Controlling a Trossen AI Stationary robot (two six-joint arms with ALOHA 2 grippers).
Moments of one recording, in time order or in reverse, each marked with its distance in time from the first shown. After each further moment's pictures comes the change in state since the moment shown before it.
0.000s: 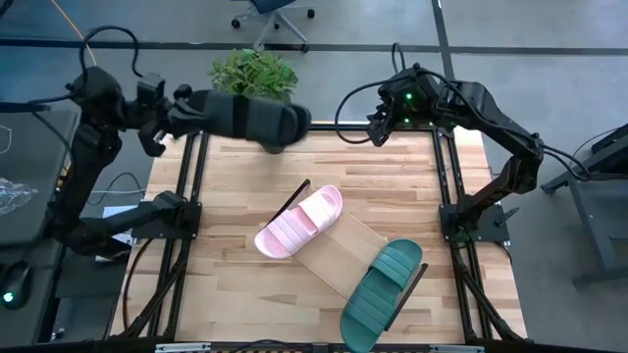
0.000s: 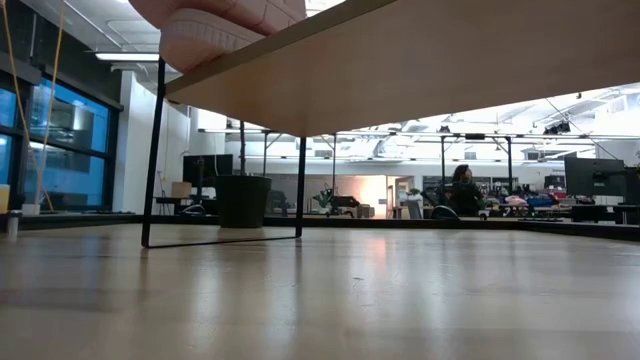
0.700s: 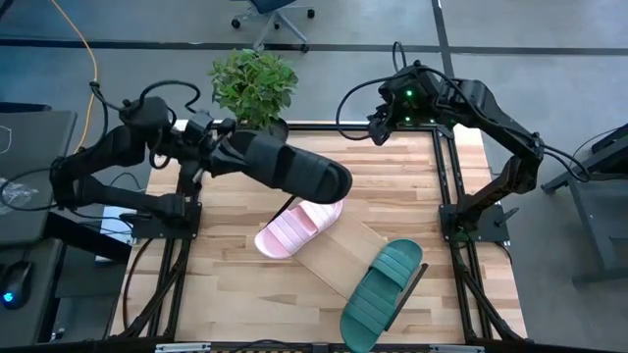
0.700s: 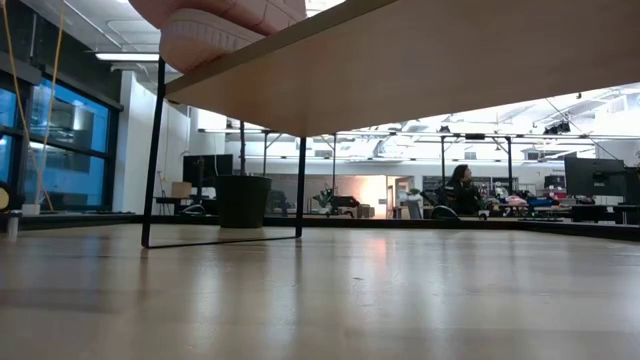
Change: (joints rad) left arm -0.810 0.135 0.000 0.008 -0.619 0.101; right arm -0.028 0.000 0.000 -0.006 -0.050 0.015
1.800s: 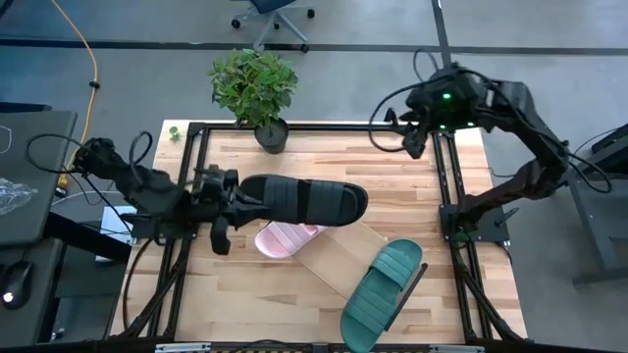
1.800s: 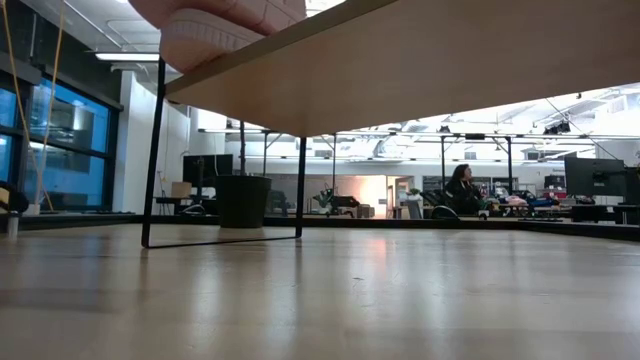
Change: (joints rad) left arm -0.731 0.178 0.000 0.122 -1.055 -0.195; right arm 0.000 -0.136 0.000 -0.173 -0.111 -0.196
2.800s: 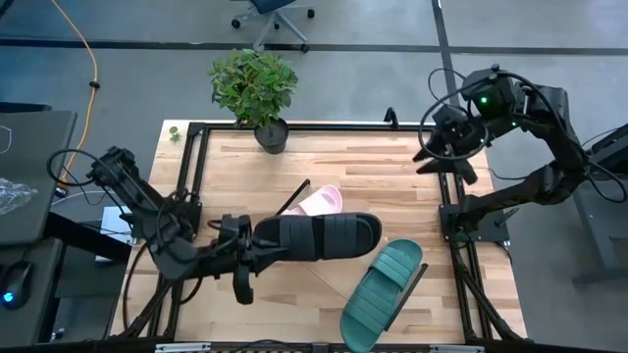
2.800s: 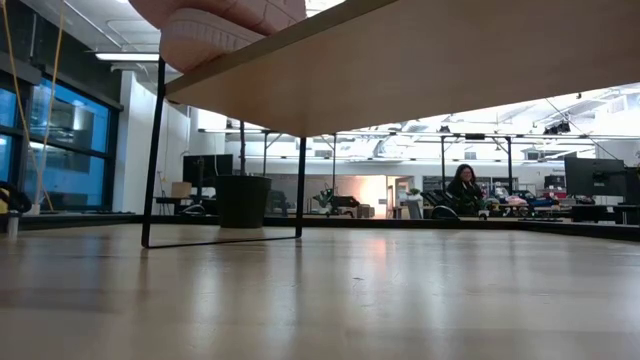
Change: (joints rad) left arm -0.211 0.266 0.000 0.320 -0.341 -0.069; right arm 0.003 -0.128 0.000 -0.061 -0.638 -0.047
